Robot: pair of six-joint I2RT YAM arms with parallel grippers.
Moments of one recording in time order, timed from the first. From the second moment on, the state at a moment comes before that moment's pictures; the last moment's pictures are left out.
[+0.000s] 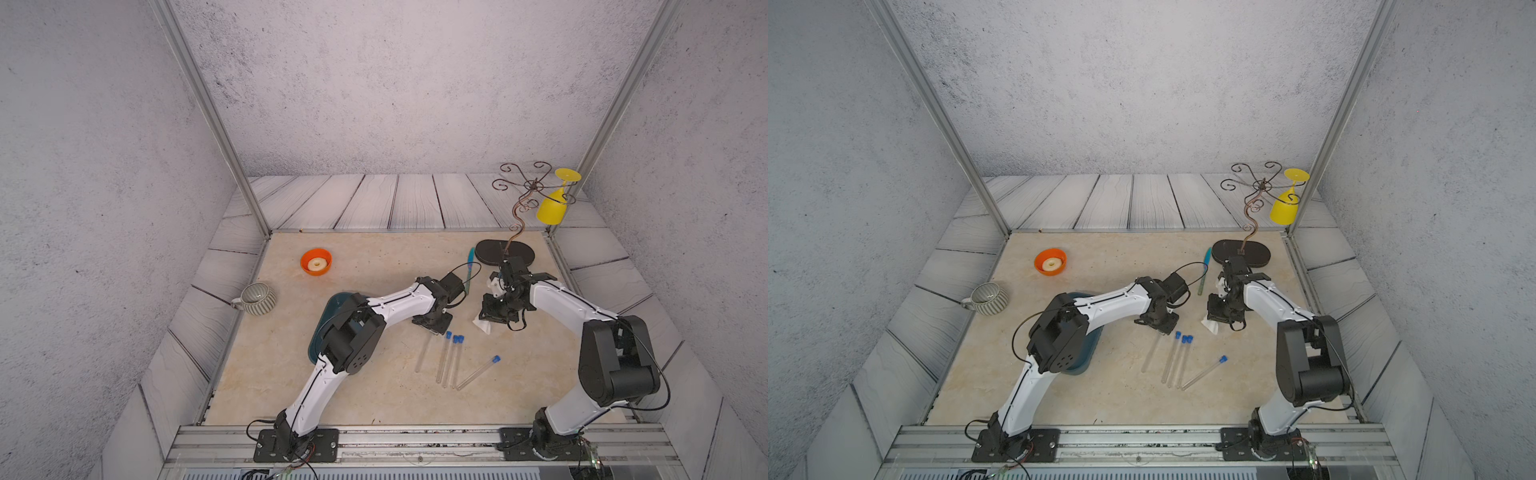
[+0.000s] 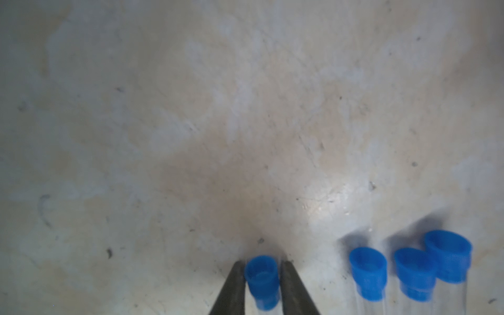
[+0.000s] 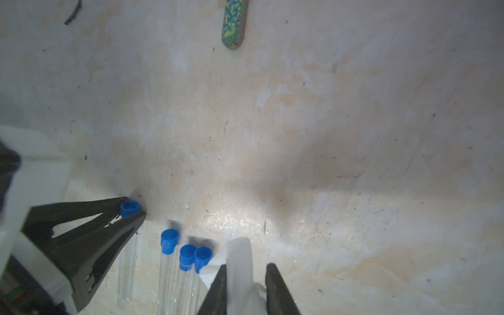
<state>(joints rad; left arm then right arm) -0.90 2.28 1.81 -0.88 0.00 -0.29 0.17 1.61 1.07 -0.77 -0.29 0.26</state>
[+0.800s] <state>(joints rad) -0.64 2.02 1.74 -0.85 0.23 -0.50 0.31 1.61 1.12 -0.66 -0.59 0.32</state>
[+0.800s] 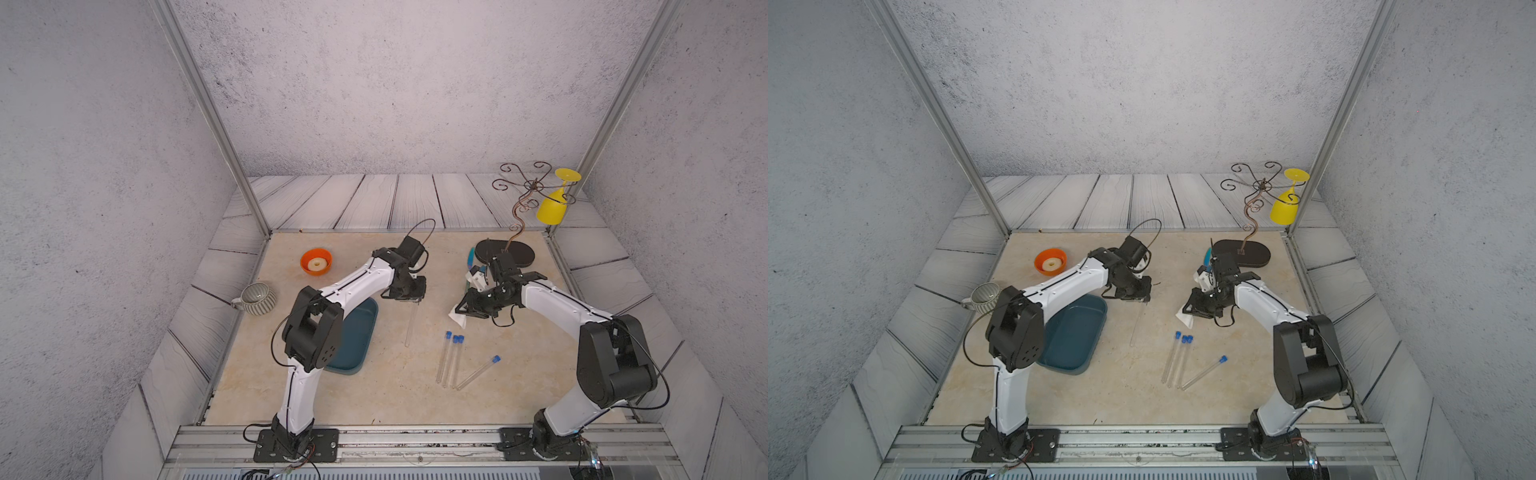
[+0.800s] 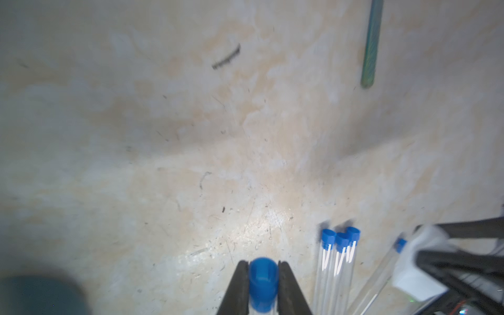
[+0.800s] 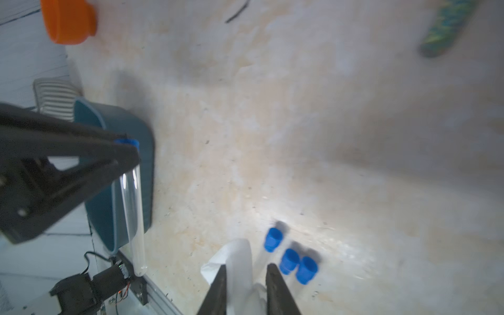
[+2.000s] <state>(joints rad) -0.55 1.85 1.73 -0.71 0.29 -0.83 0.45 1.61 1.36 -0.52 -0.82 0.50</state>
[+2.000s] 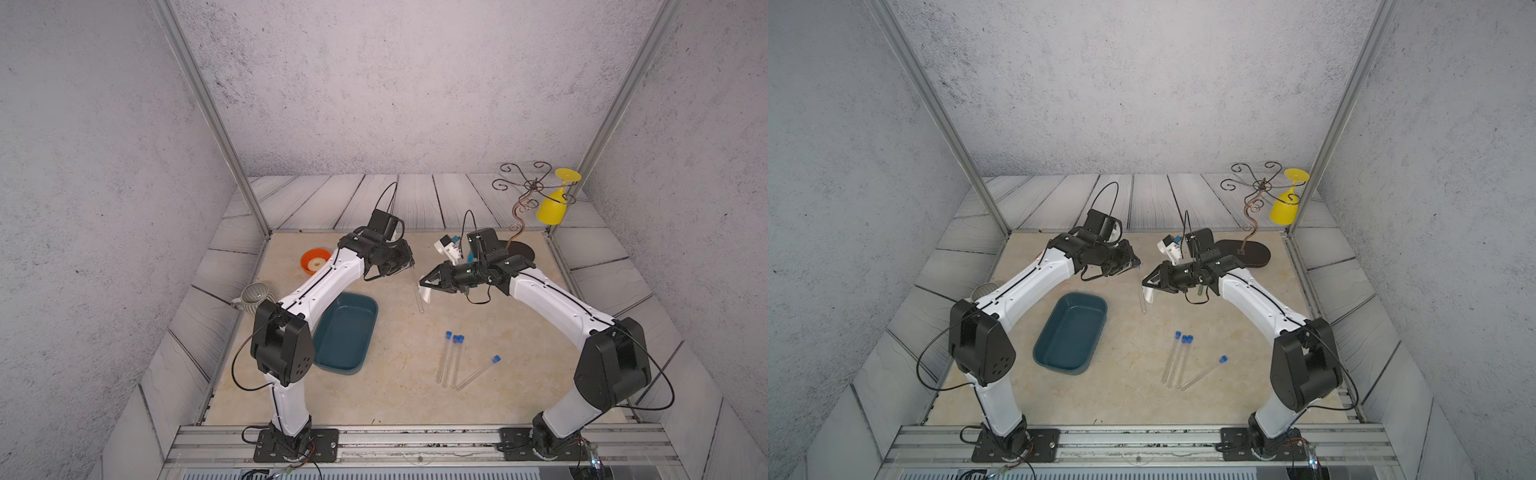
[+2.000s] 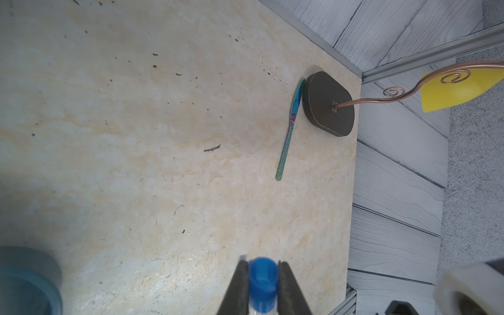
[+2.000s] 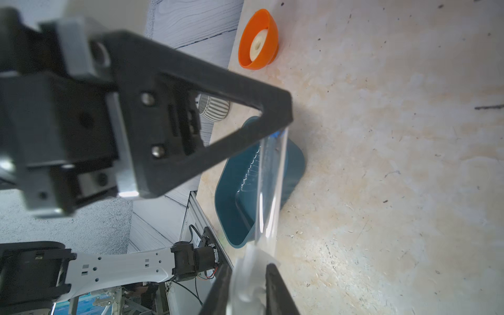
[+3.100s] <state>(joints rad) -0.55 1.81 1.65 -0.65 0.38 -0.90 0.47 1.76 1.53 -0.61 -0.71 0.36</state>
